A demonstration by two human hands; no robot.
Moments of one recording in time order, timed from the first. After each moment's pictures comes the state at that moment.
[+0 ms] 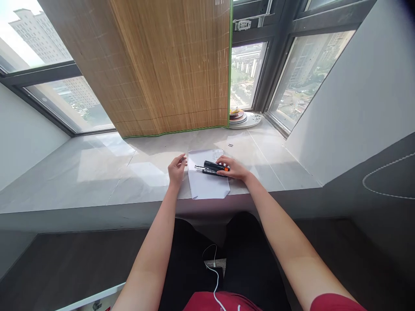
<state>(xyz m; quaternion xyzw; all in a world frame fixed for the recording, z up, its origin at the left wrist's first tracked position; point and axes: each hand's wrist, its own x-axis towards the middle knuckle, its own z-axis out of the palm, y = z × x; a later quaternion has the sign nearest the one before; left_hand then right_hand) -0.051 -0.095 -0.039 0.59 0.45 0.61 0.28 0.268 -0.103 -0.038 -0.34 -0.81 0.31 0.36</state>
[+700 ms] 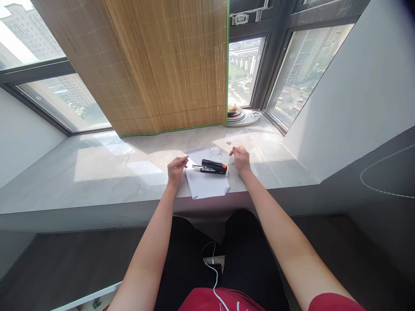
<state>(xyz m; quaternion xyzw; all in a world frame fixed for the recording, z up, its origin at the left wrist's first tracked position) -0.052 -0.095 -0.040 0.65 0.39 0.59 0.28 0.277 -0.091 -0.052 -0.59 -0.54 0.21 0.56</state>
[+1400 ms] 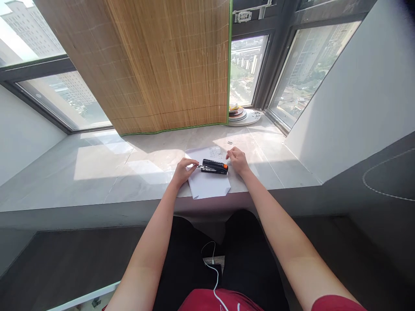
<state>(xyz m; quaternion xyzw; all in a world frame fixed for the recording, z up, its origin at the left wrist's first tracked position) -0.040 -0.101 -0.032 0.78 0.38 0.43 0.23 0.272 -0.089 -0.053 -0.54 -0.63 0.24 0.51</state>
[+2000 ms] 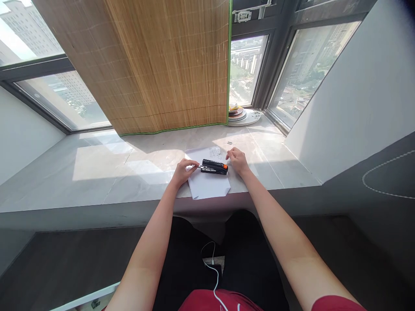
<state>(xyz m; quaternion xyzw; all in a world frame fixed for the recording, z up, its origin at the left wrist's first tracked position) -0.042 -0.099 -0.035 0.78 0.39 0.42 0.25 0.272 -0.089 -0.053 -0.54 -0.62 0.24 0.51</state>
